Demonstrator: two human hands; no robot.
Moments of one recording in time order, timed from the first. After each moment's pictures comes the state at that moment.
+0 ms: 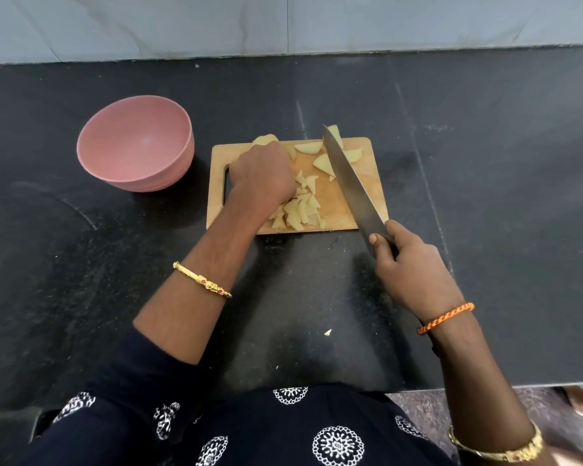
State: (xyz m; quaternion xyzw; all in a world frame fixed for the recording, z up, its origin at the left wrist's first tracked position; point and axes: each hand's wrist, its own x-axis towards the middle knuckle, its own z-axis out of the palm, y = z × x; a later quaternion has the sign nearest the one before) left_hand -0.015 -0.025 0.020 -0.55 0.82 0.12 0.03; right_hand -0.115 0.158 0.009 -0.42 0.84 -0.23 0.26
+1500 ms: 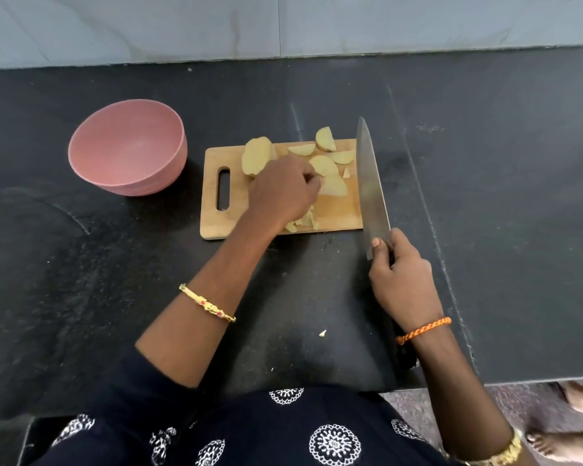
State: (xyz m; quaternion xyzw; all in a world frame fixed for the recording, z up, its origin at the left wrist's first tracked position) left_hand -0.022 0.003 0.014 -0.48 0.83 0.26 -0.10; right_hand -0.104 0.164 -0.010 -0.33 0.85 -0.34 0.23
